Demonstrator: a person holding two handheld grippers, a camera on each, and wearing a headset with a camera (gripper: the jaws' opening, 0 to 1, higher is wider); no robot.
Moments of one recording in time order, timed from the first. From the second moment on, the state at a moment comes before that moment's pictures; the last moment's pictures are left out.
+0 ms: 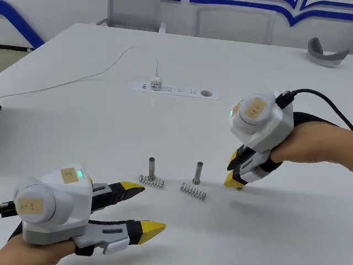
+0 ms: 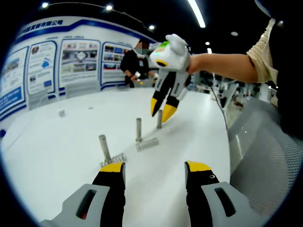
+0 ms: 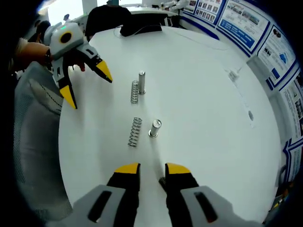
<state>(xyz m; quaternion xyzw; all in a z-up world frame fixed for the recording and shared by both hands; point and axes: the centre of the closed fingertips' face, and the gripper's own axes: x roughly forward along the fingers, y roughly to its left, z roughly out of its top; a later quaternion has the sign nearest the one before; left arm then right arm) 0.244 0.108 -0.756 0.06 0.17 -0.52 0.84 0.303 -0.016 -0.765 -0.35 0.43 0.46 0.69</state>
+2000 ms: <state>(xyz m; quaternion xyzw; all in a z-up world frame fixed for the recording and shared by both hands) 0.243 0.106 -0.758 0.07 0.17 -0.52 0.83 0.286 0.028 -0.804 -0.32 0.44 0.48 0.69</state>
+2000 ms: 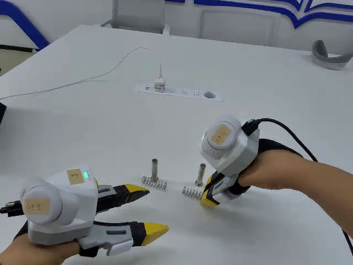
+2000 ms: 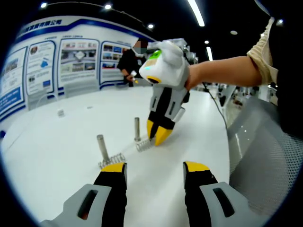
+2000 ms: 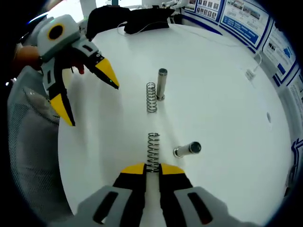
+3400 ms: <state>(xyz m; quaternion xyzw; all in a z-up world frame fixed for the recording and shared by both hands) 0.226 0.069 -0.748 0.11 0.15 -0.58 0.79 0.222 0.049 -0.755 -0.40 0.38 0.58 0.60</state>
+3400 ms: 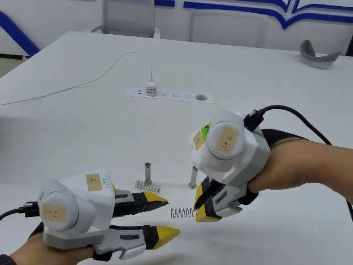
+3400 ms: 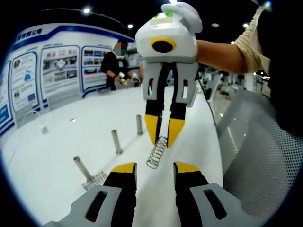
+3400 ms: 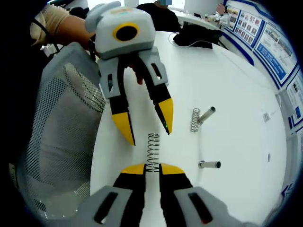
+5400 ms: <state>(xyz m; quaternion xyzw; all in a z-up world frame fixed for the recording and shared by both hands) 0.217 0.059 -0.748 0.13 0.13 -0.60 0.78 0.204 0.090 -0.719 -0.39 0.33 0.62 0.60</state>
